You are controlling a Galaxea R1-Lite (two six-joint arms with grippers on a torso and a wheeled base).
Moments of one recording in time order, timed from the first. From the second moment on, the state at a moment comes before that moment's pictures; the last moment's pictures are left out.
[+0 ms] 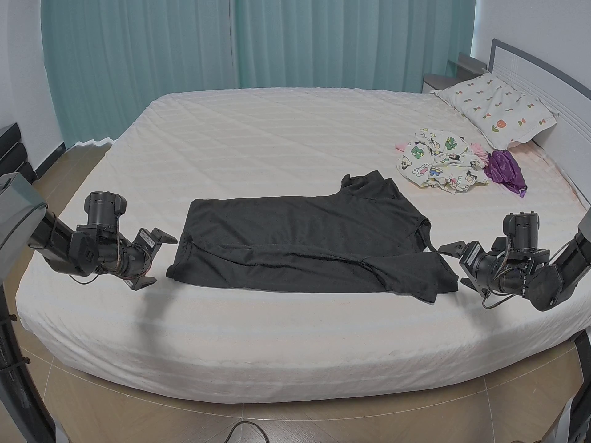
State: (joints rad) left arm 0.02 2.08 -1.06 -0.30 -0.25 -0.96; right arm 0.09 1.96 -0.69 -0.74 0.16 0.82
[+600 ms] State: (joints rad) left arm 0.00 1.97 -0.80 -0.52 -0.27 -0.99; right arm 0.09 1.91 -0.44 -1.01 0.16 0.88
